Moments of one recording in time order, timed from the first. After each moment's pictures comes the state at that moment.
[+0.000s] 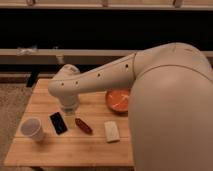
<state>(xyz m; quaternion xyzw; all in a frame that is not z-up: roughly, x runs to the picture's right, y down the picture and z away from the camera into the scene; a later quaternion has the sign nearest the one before) -0.172 0.126 0.713 -0.08 0.30 0.95 0.05</state>
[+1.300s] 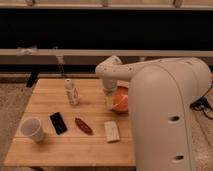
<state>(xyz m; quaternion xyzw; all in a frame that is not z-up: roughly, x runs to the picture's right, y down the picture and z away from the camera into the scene) 0.057 0.052 0.875 0.04 0.29 0.96 -0.04</state>
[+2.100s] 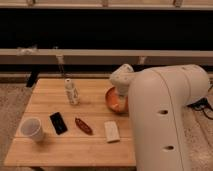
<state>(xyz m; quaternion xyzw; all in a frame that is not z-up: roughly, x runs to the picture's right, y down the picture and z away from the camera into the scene) 0.110 0.071 0.928 0.07 0.25 0.96 -0.08</state>
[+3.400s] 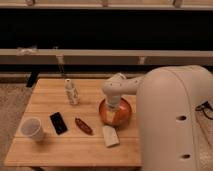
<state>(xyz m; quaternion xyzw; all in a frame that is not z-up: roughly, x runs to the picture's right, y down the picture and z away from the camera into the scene) 0.033 0.152 0.877 0.01 0.34 0.93 -0.10</state>
